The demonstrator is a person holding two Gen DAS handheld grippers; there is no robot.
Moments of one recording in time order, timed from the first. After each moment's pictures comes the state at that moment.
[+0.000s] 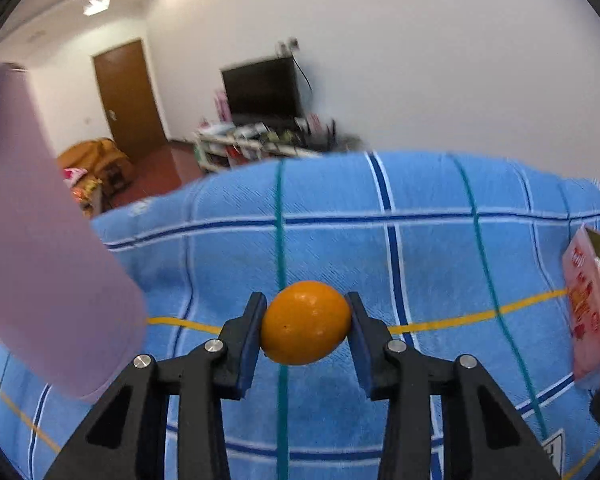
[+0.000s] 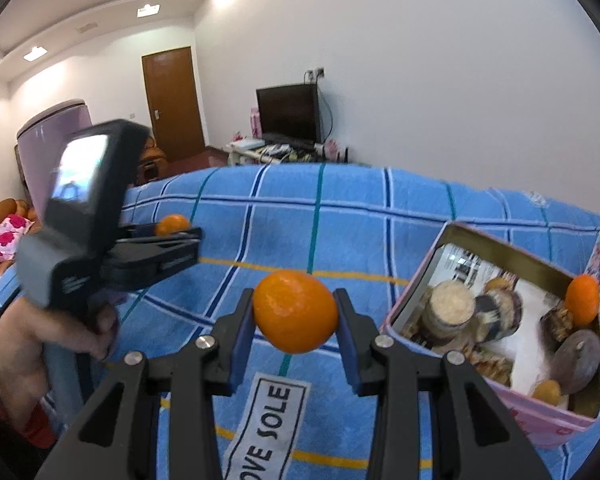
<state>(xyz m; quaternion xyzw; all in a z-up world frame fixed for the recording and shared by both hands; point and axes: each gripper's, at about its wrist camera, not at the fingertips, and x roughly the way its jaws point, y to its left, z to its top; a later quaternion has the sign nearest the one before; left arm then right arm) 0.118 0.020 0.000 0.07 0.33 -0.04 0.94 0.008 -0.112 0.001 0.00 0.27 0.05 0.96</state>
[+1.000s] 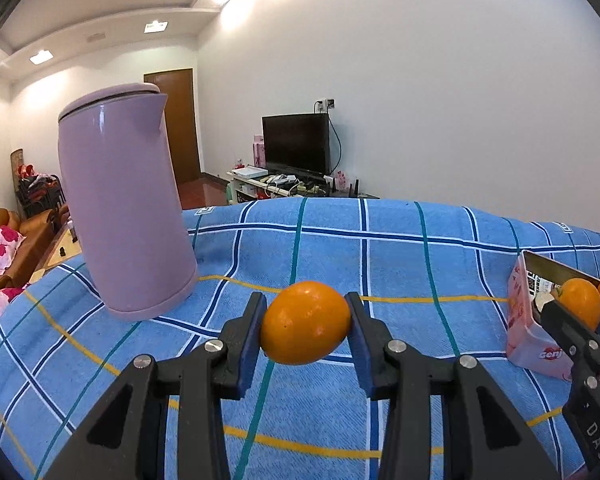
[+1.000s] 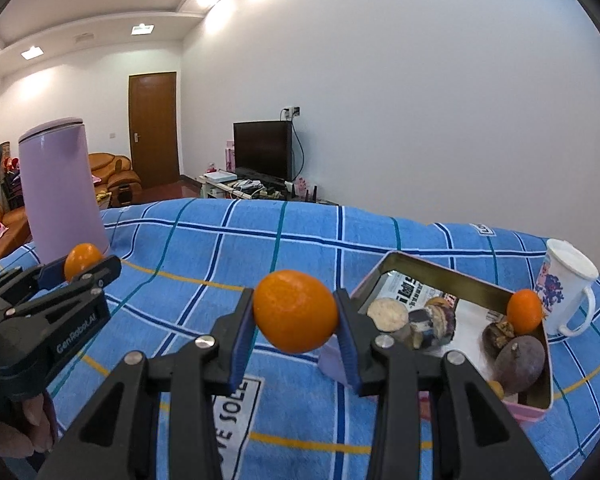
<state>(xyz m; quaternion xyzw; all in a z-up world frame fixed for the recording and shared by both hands) -0.007 0.025 0.026 0.01 0.23 0.01 0.97 -0.036 -0.121 0.013 -0.03 0.21 0.00 0.98</state>
